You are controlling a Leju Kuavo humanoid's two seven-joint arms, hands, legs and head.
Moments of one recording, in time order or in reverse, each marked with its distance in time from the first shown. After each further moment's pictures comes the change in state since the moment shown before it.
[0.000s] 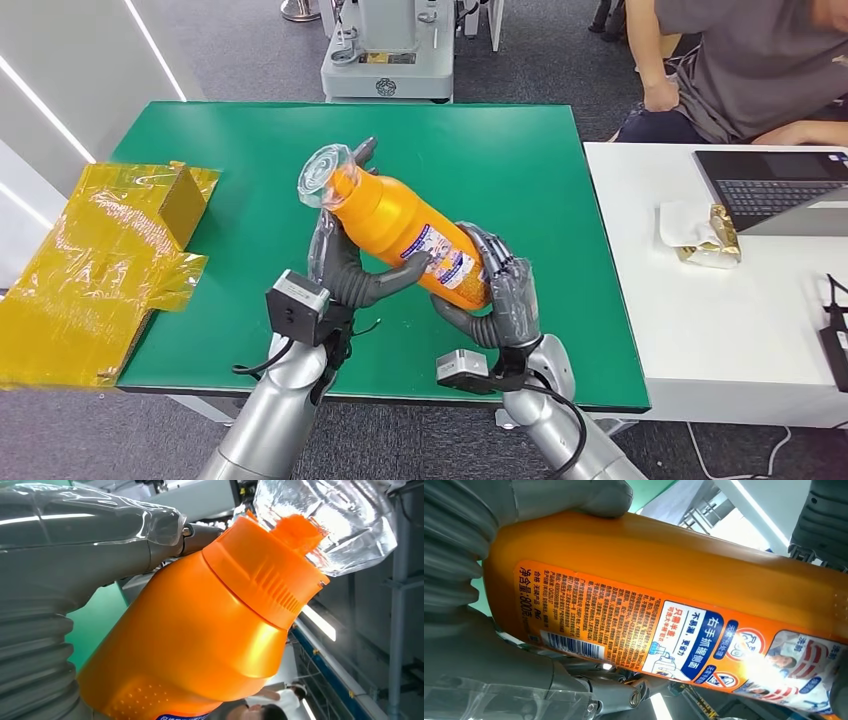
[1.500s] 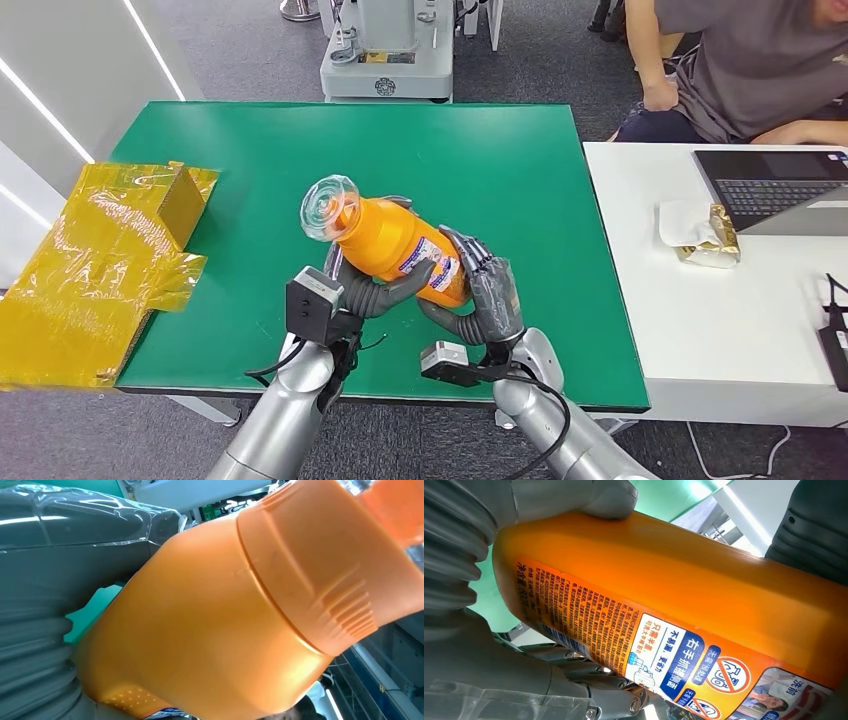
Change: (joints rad) left arm 0.014 -0.010 0.009 0.084 0.035 -0.018 0.001; right arm -0.083 0.023 0.068 0.192 -0.028 0.000 -0.001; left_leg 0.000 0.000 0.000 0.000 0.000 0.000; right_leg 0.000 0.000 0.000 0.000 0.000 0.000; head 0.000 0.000
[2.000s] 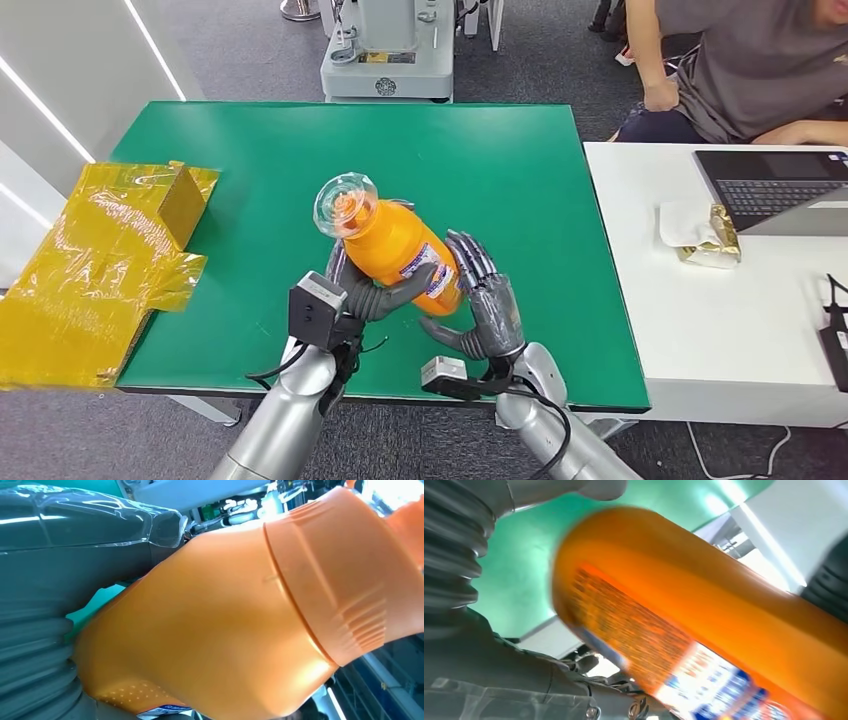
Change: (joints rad) left arm 0.010 -0.005 0.000 0.000 0.006 0.045 -0.019; right arm 0.053 0.000 -0.031 0.019 0.050 0.000 0.000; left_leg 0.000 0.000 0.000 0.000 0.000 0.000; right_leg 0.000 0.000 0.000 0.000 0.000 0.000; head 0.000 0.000
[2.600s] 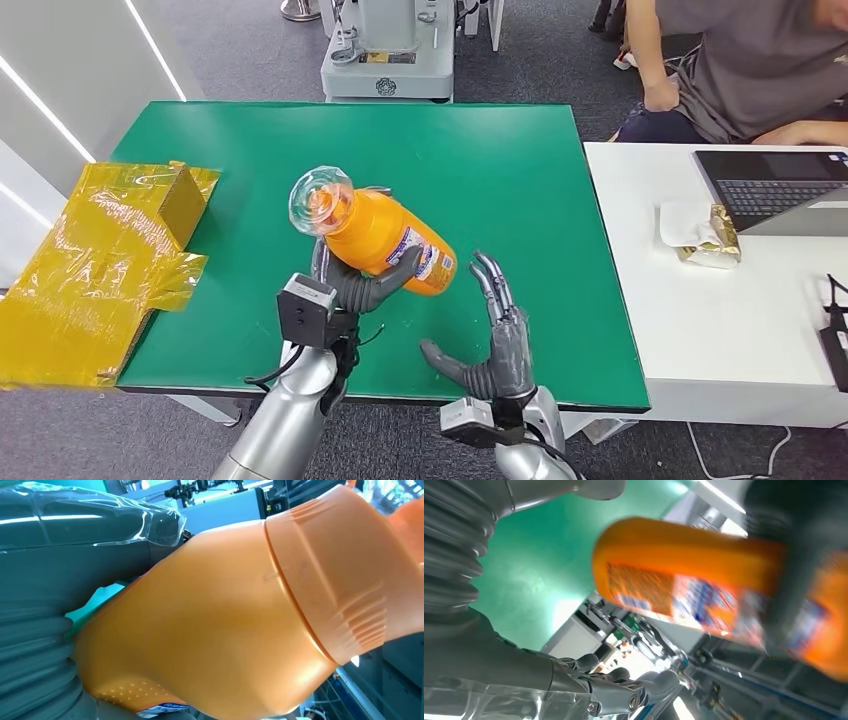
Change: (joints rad) left arm 0.000 -0.003 0.000 -0.013 -0.007 0.135 -0.030; right arm 0.247 0.002 -0.028 -0.382 -0.121 0.000 -0.006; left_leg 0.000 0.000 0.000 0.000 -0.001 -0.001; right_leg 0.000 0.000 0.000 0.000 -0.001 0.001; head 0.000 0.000
